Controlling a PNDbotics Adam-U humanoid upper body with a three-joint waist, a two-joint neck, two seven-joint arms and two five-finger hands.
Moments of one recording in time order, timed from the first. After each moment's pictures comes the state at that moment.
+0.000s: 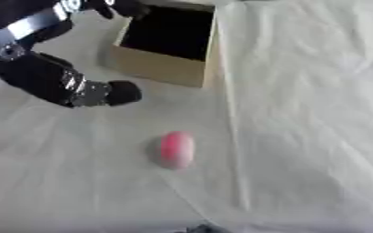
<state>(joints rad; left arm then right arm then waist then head) -0.80 0.78 -0.45 -1.99 -0.18 0.08 -0.48 -0.54 -0.75 0.06 -1.99 0.33 -0.05 -0.11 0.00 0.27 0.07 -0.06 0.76</state>
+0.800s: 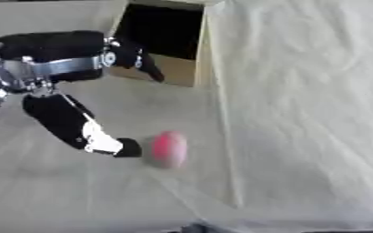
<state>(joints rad) -0.82 0.73 -0.55 -1.99 -0.28 0.19 -0.73 -0.52 -0.74 0.05 -1.99 0.34 -0.04 -0.12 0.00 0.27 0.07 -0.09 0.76</state>
